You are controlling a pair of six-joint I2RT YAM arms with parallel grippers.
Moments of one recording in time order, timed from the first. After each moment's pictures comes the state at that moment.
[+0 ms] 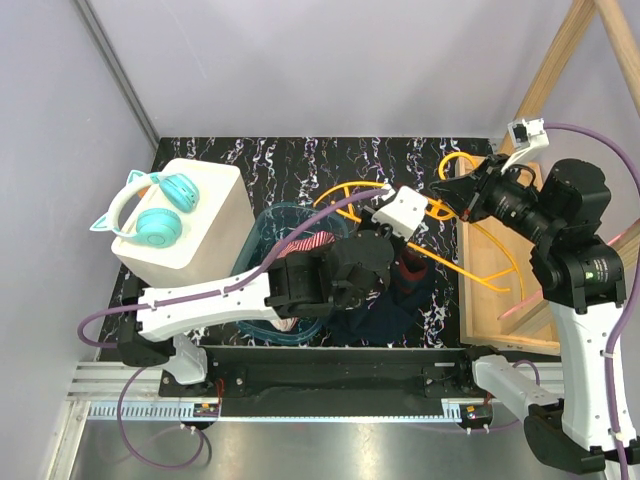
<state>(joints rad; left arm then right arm) -1.41 1.56 1.69 -0.32 -0.85 -0.04 0.17 0.96 1.56 -0.75 -0.48 0.38</state>
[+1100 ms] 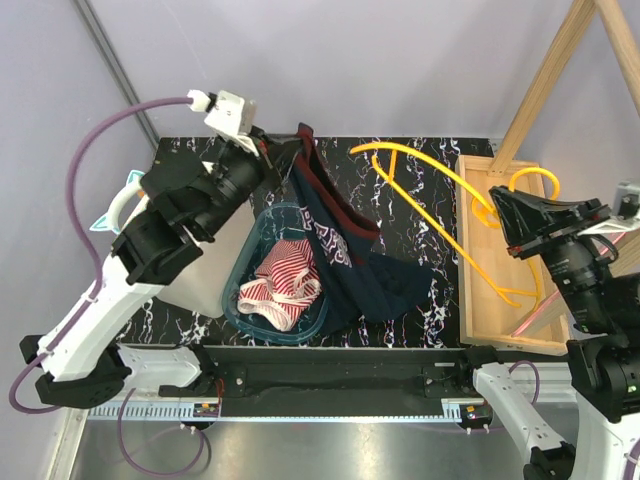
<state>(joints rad) -0.89 1.17 1.68 -0.40 -0.27 -0.13 0.17 0.64 1.49 -0.55 -0.23 0.34</state>
